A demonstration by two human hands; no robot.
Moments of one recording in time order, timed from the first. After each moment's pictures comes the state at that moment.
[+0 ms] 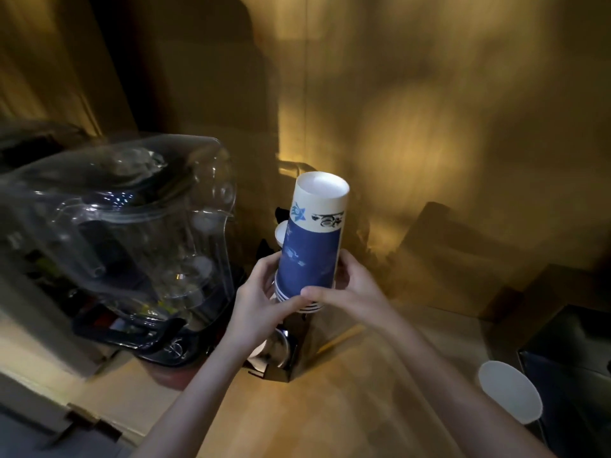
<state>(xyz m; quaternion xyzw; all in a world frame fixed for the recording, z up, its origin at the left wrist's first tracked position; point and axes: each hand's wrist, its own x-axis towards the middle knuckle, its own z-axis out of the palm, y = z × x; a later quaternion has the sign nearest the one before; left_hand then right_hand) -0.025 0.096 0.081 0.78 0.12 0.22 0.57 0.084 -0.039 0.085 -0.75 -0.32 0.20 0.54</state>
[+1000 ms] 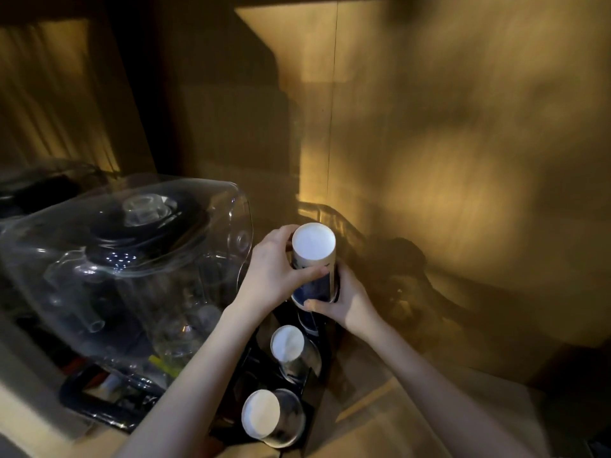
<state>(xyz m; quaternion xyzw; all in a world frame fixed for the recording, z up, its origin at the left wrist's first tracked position) 0.065 0.161 0.151 0.89 0.12 0.30 0.32 0.162 0.050 0.075 -0.79 -0.35 0.09 0.49</state>
